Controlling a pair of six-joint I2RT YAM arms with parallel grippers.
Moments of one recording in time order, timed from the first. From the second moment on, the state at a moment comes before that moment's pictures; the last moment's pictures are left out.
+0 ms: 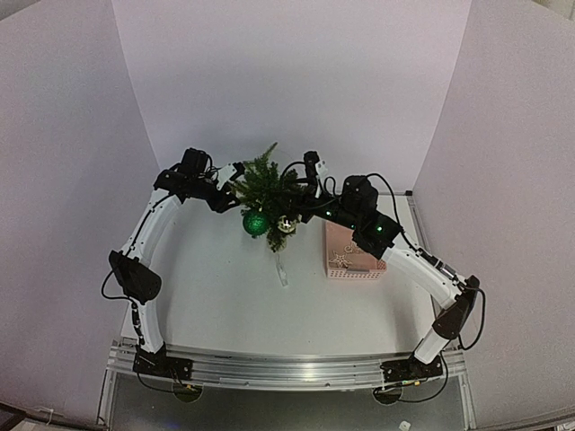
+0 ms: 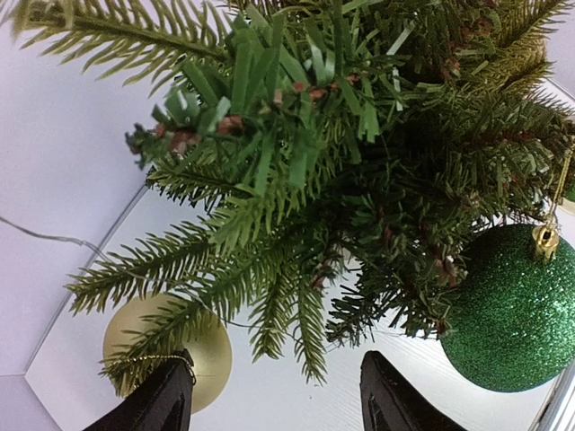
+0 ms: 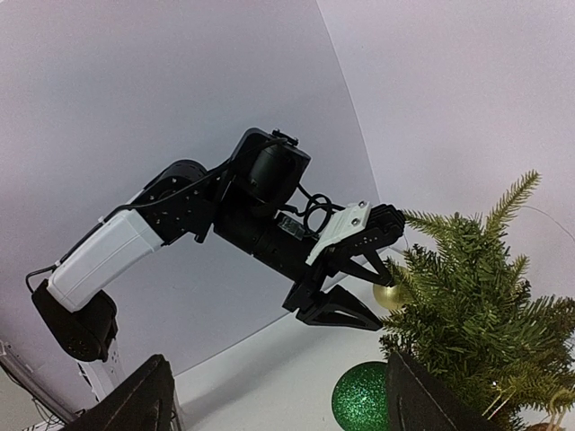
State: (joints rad) left arm -0.38 2.02 2.27 -1.07 0.38 0.51; right arm 0.80 1.69 1.78 -0.06 -0.31 0.33
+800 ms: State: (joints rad) left arm -0.38 2.02 2.27 -1.05 0.36 0.49; right arm 0.80 1.69 1.78 -0.06 -0.31 0.33
